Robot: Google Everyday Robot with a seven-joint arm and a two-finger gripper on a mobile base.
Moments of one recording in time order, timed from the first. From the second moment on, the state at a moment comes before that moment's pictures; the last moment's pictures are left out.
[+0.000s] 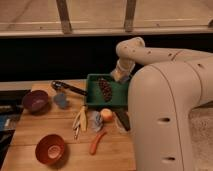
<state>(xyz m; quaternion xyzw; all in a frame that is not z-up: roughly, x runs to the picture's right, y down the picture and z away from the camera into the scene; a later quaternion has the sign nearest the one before) 0.108 -0.072 0.864 -0.18 0.08 0.49 0.85</state>
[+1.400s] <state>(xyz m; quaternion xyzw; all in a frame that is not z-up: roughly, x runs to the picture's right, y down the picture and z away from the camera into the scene) 0.110 -0.001 0.912 -0.28 0.03 0.60 0.75</state>
